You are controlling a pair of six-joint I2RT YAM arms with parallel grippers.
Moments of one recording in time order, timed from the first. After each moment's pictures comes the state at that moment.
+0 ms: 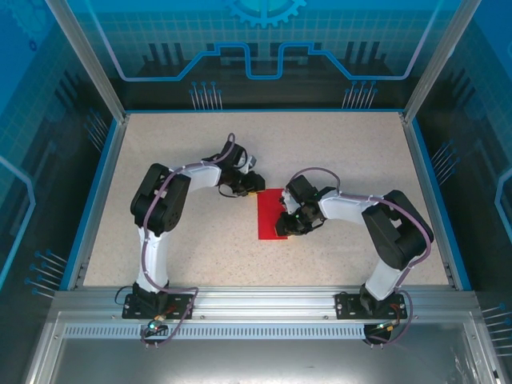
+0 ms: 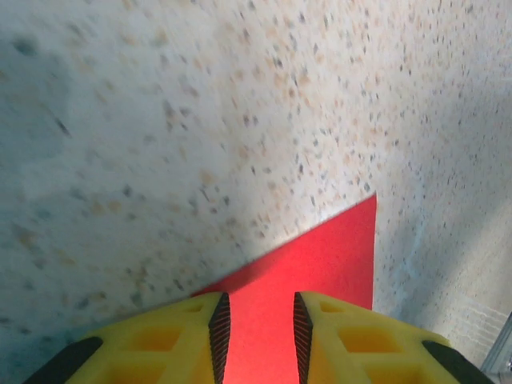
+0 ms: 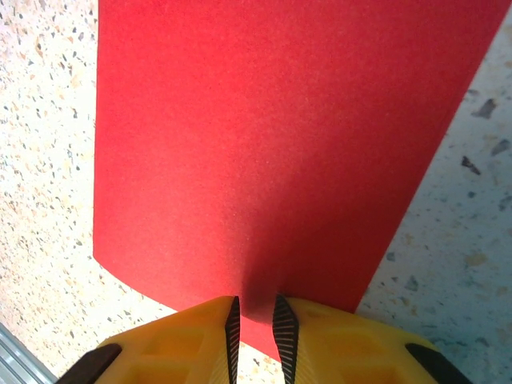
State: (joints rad) left arm -0.38 2.11 1.34 -0.28 0.55 -0.58; right arm 0.58 1.72 0.88 -0.47 -0.41 0.42
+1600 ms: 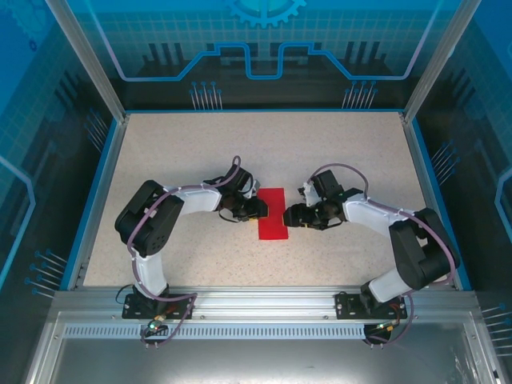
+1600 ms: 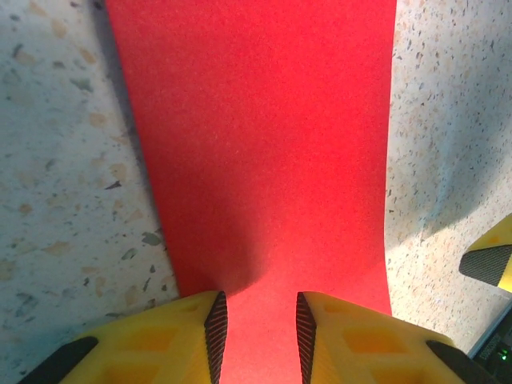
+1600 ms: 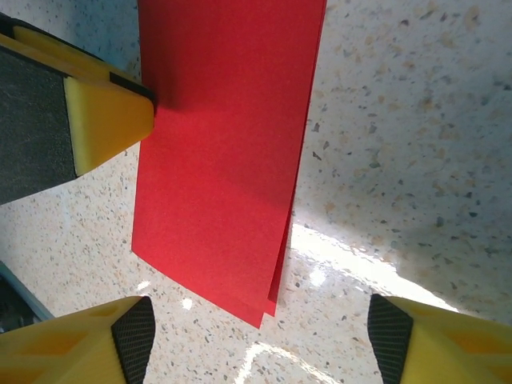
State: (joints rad) left arm -0.54 1.87 1.02 -0.22 0.49 -0.67; right arm 0.42 1.53 0.78 -0.43 -0.50 0.43
